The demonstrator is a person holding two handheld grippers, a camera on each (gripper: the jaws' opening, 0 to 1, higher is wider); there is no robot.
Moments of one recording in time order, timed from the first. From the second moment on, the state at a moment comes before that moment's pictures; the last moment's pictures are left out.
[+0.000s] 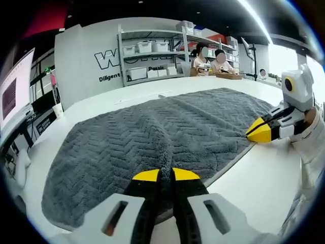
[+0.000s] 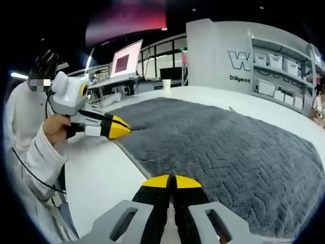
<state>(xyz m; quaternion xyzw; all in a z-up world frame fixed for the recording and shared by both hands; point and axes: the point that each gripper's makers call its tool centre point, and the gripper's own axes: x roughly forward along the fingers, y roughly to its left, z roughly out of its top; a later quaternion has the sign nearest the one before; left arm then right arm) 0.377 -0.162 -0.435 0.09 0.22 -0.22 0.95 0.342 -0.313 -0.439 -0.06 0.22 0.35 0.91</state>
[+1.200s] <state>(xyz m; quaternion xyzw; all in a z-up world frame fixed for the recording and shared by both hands) 0.375 -0.035 -0.427 0.05 0.21 -0.11 0.97 0.352 -0.446 -0.427 -0.08 0.24 0.20 0.95</state>
